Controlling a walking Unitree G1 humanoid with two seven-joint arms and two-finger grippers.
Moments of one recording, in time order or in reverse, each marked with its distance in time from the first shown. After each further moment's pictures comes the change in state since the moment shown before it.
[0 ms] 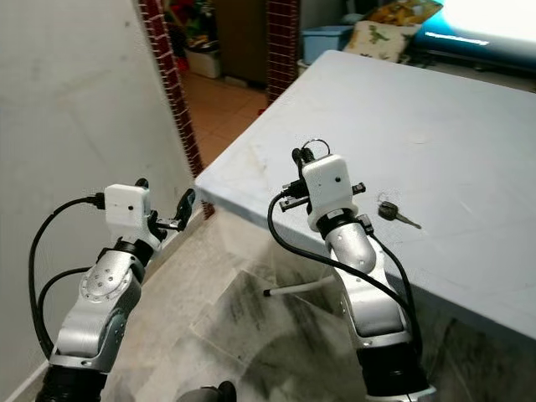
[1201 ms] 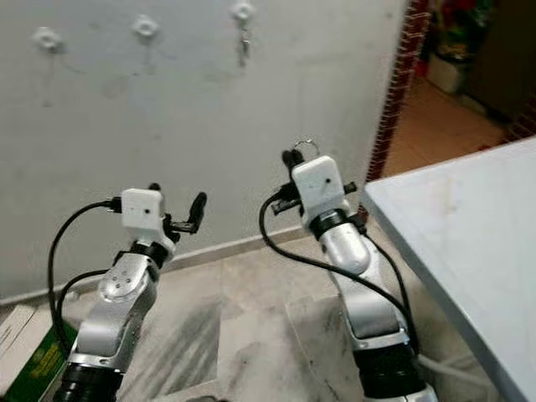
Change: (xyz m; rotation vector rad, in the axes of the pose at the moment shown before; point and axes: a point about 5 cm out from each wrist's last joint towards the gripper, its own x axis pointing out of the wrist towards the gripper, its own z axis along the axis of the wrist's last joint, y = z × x) left arm 0.007 -0.010 -0.003 -0.018 -0.002 0.014; right arm 0.004 0.011 0.008 0.013 -0.018 0.048
